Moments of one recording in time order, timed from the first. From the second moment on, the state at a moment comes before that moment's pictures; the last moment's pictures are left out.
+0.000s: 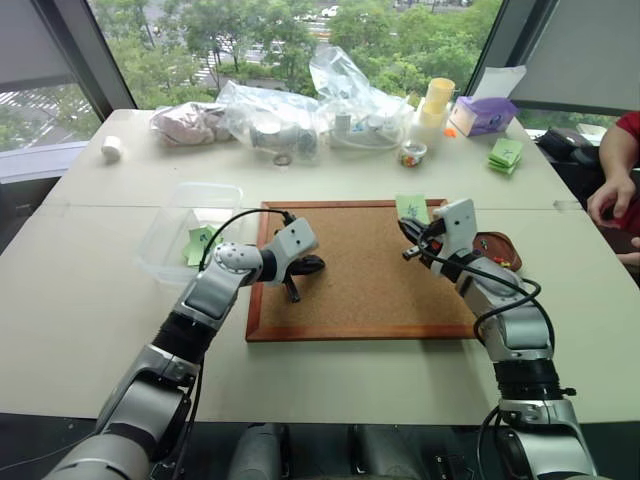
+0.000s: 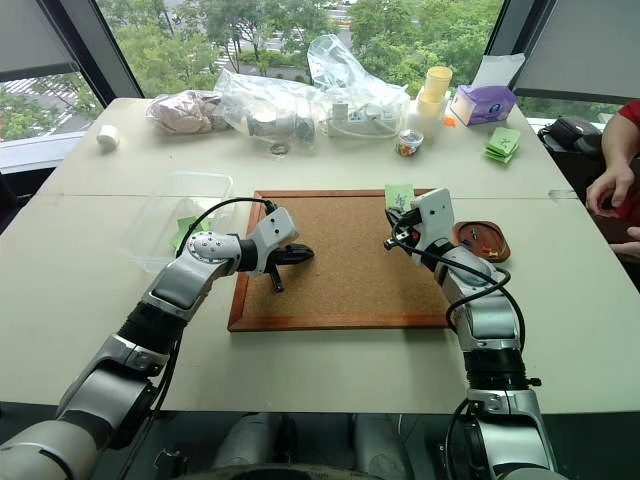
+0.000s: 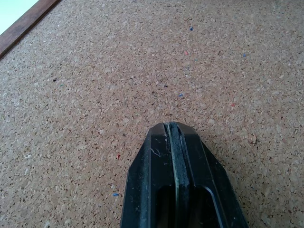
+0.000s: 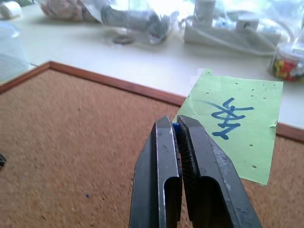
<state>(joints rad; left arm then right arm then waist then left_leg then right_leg) -0.62 0.37 -0.33 0.22 -0.02 0.44 -0.87 -0.37 -0.36 -0.09 -0.02 0.24 0.37 0.48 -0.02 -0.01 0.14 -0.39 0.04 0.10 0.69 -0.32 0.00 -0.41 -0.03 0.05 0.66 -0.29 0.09</state>
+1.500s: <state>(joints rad) -1.23 -0.03 0.22 1.10 -0.51 0.71 -0.87 -0.29 -0.55 0.00 -0.40 0.25 0.49 0.59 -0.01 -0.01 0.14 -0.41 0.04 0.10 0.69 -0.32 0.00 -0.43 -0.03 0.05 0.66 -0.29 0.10</state>
